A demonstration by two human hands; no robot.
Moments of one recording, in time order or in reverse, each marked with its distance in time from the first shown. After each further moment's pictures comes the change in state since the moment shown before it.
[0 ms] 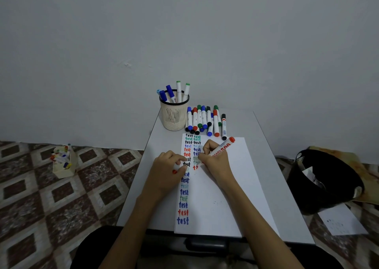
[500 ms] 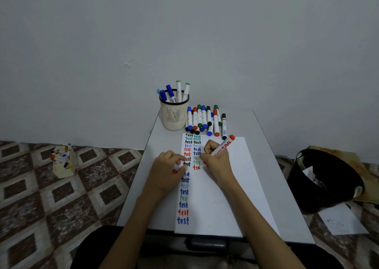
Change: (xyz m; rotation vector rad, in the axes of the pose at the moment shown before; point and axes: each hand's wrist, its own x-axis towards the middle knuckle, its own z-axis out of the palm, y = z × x) left_hand -0.001 0.003 -0.002 -0.009 -0.003 -0.029; right_hand -0.001 -0.001 0.000 0.006 0.014 -0.008
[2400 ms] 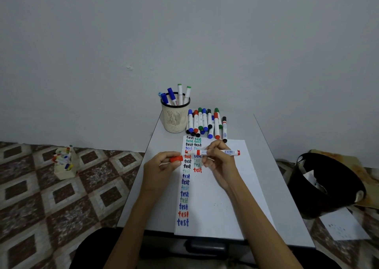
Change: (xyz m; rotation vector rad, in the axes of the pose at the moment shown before) left_hand -0.011 0.015 -0.021 -0.541 0.169 -0.311; right_hand 0.004 0.000 -0.014 0.724 -0.129 0.101
